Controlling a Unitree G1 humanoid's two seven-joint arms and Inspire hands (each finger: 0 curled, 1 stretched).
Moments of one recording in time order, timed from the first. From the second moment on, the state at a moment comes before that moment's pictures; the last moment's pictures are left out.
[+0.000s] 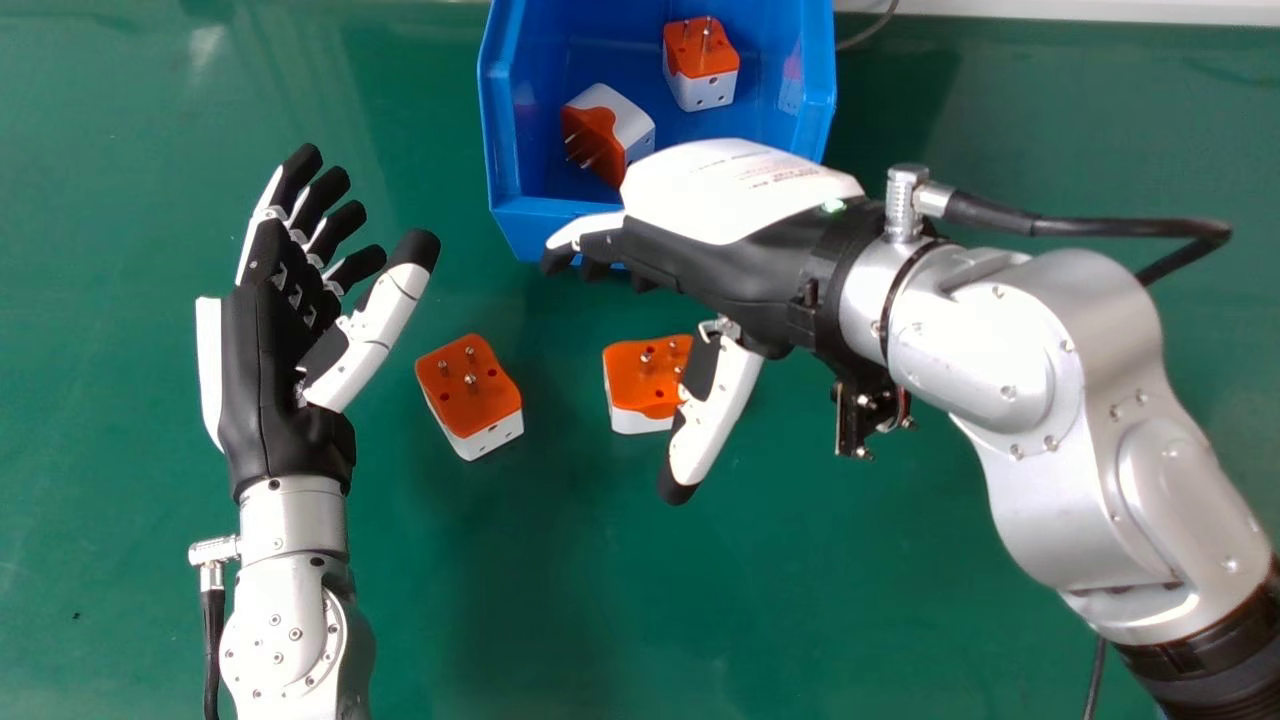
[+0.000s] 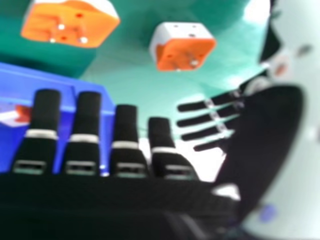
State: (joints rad) left arm -0.20 0.07 0.22 0.57 -0.12 -0.60 0.01; right arm -0.58 -0.37 0.47 -0.29 -0.82 0.27 0.88
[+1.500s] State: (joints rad) left arm -0.20 0.07 0.22 0.57 -0.08 -0.60 0.03; right arm -0.53 -0.34 0.56 -0.16 -0.95 0.25 0.72
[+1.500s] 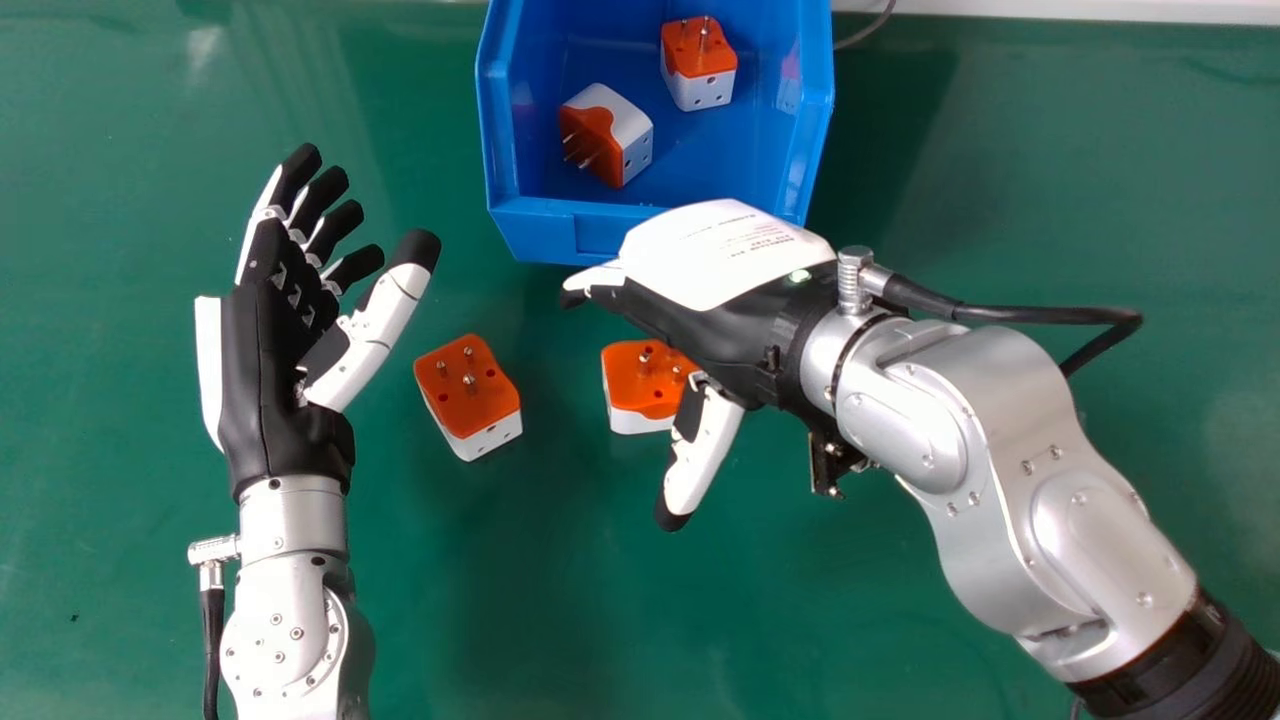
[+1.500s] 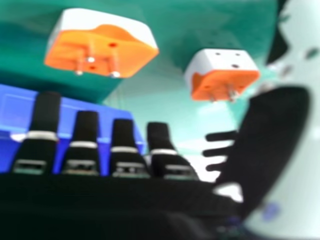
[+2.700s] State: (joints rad) left arm -0.20 0.08 0.22 0.57 -0.08 -0.60 0.03; right arm -0.52 -0.29 0.62 0.12 -0.95 0.19 0.51
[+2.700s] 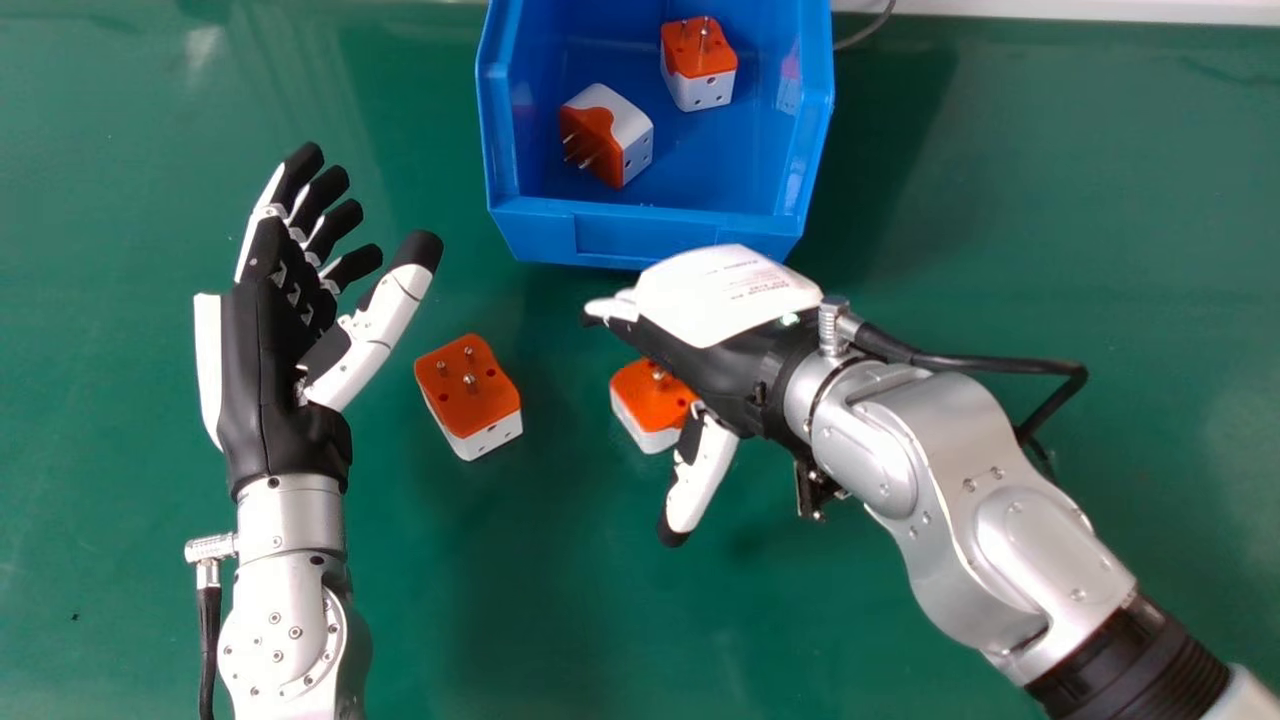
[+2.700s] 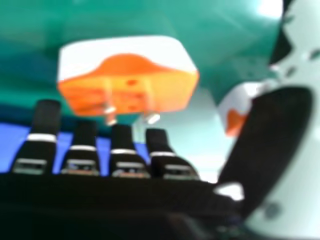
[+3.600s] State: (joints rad) left arm -0.20 0.07 0.22 0.57 -0.09 -0.60 0.03; right arm -0.52 -0.29 0.64 0.25 -0.94 0.07 0.37
